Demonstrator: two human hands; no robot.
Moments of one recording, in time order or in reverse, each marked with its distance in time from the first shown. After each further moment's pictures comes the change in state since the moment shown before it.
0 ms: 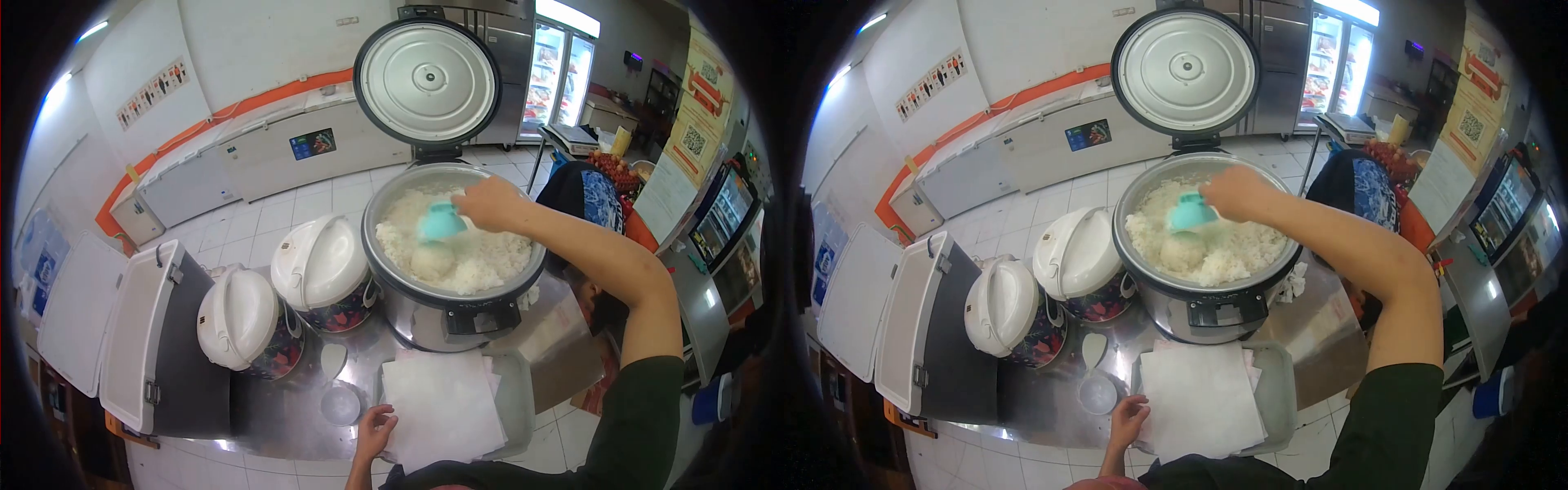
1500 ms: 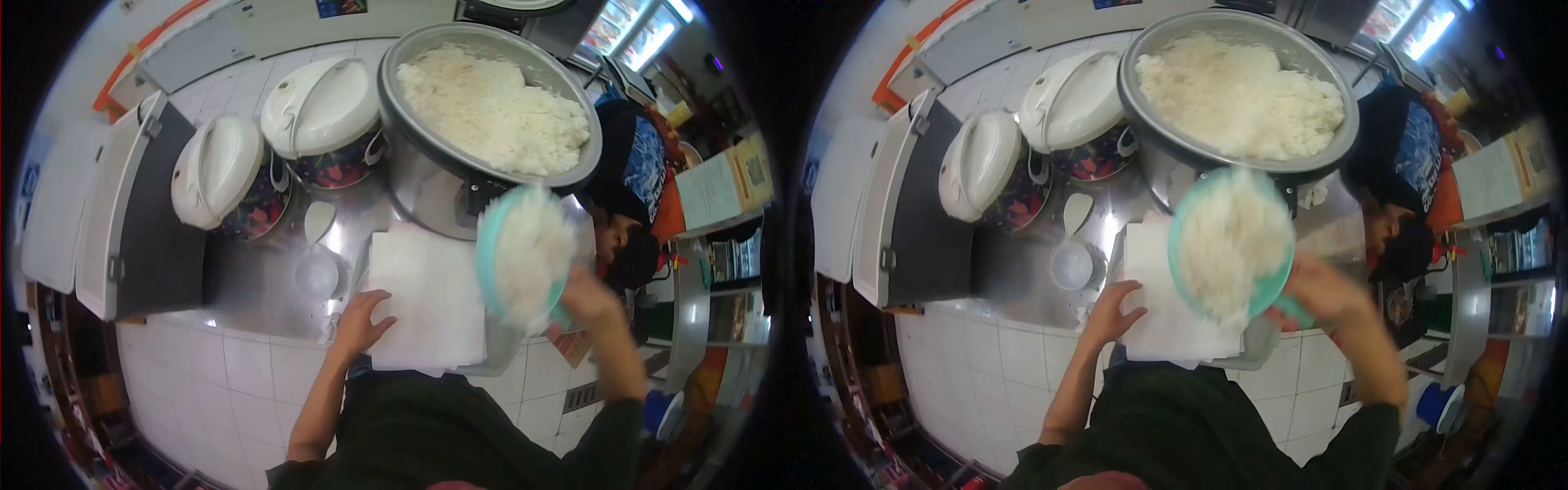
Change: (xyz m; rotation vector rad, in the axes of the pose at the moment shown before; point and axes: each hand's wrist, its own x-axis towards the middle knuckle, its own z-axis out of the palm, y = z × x) left_hand -0.012 0.028 0.016 0.647 -0.143 0.186; right_hand -0.213 -0.102 0.023 2.121 -0.545 0.209
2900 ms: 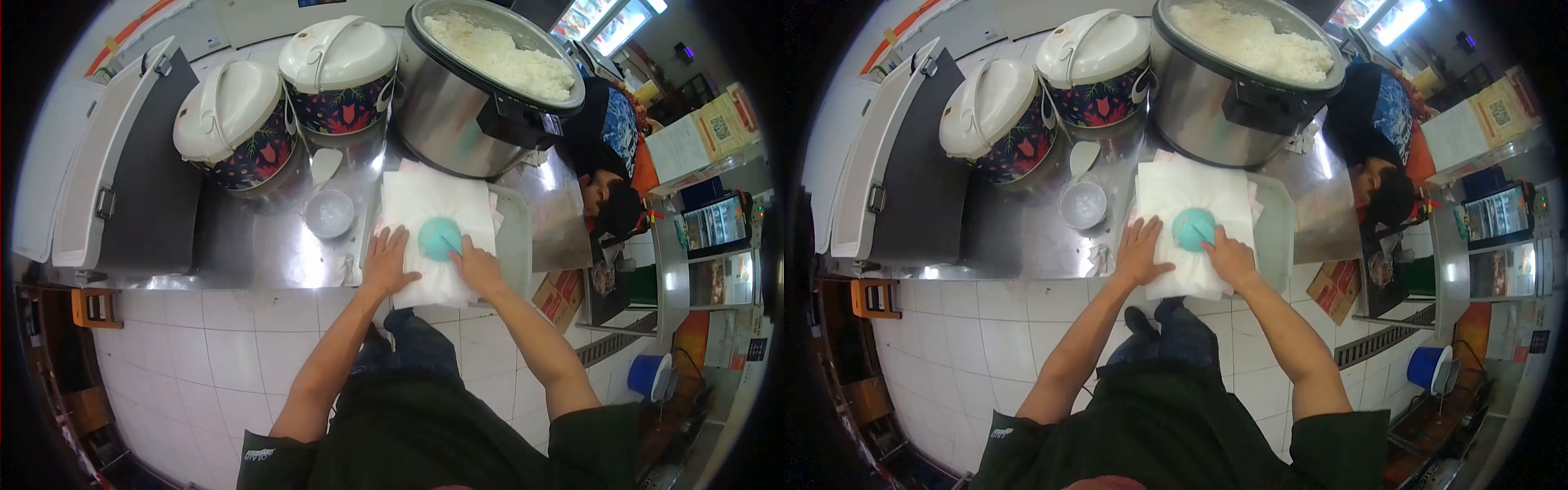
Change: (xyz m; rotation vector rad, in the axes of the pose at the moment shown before) left_hand -0.020 -0.042 0.047 0.297 -0.139 0.074; right_hand 0.074 0.238 0.098 -1.333 0.657 0.327
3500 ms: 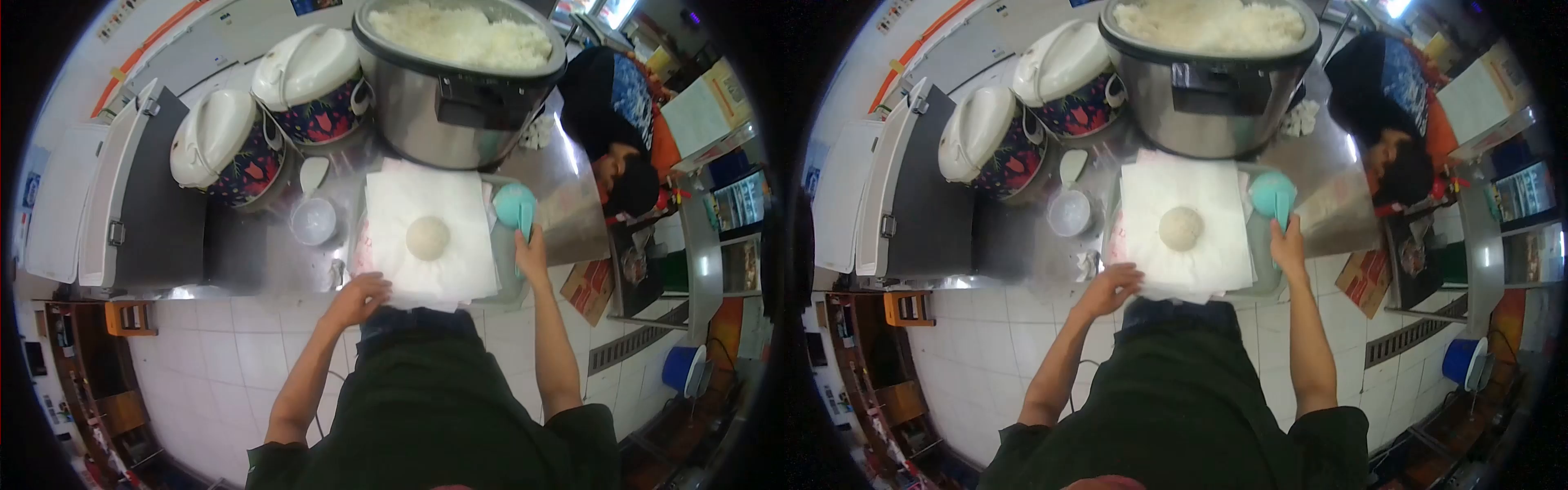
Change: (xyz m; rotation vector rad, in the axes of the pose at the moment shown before) left_hand -0.053 -0.013 -0.020 -0.285 -0.047 0.305; right_hand 0.012 0.161 0.019 0.801 0.323 0.336
